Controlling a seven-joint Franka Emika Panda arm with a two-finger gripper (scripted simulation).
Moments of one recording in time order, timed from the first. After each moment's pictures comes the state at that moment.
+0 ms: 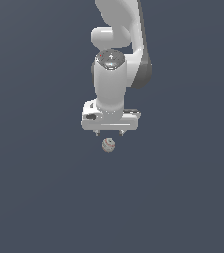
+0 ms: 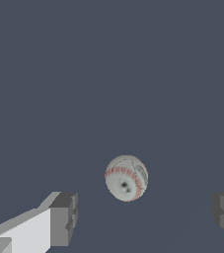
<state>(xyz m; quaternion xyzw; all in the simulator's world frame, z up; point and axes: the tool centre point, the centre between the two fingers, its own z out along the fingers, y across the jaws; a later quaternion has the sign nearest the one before) 0.006 -0.007 0.188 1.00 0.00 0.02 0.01</state>
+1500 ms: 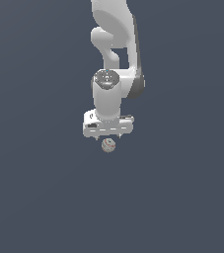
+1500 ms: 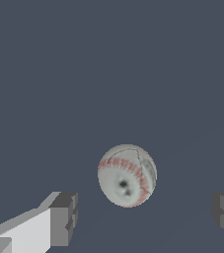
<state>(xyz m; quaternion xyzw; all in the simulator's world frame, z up) -0.016 -0.014 0.130 1.00 0.06 0.00 0.00</state>
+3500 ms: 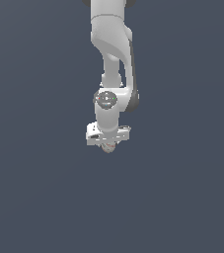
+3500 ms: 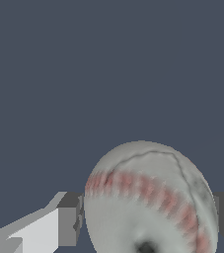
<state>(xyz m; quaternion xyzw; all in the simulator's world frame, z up) -0.028 -0.016 0.049 1.00 0.09 0.00 0.00</state>
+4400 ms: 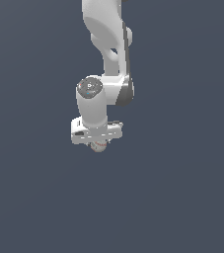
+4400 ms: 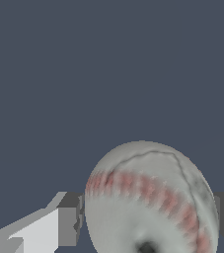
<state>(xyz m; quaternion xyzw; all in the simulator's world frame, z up) 0.007 -0.058 0.120 1.00 0.09 0.00 0.00</state>
